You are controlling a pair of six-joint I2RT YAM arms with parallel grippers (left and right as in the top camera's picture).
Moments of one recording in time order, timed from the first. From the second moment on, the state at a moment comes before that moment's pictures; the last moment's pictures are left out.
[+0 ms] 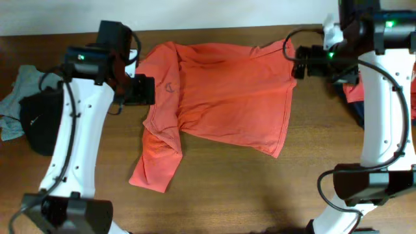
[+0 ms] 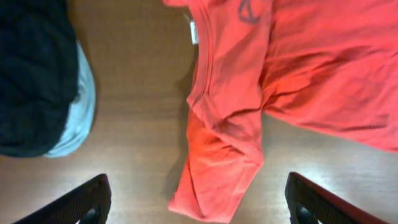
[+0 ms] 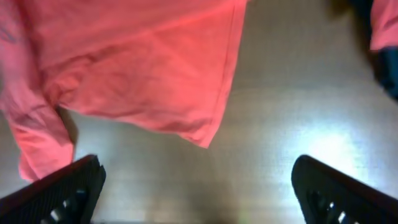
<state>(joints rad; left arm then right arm) -0.16 1.76 1.88 -1.43 -0.06 -0.15 -0.02 1.91 2.30 -1.69 -0.13 0.13</state>
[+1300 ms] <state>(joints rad) -0.13 1.76 1.11 -0.61 0.03 -0.27 -0.02 1.93 2.08 -1.61 -0.11 0.12</state>
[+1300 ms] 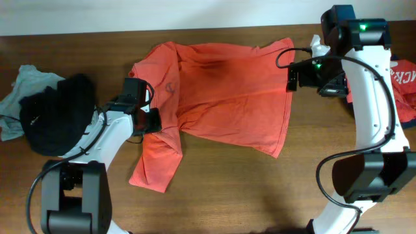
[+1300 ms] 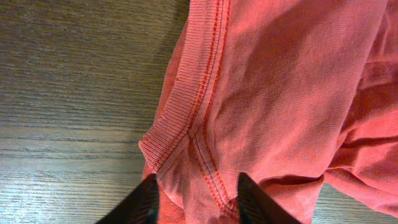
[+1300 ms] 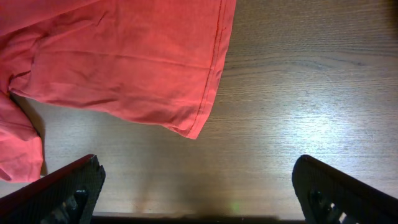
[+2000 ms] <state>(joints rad) -0.13 1.84 1.10 -0.54 0.03 -0.27 -0.02 1.93 2.08 -1.62 -0.11 0.12</state>
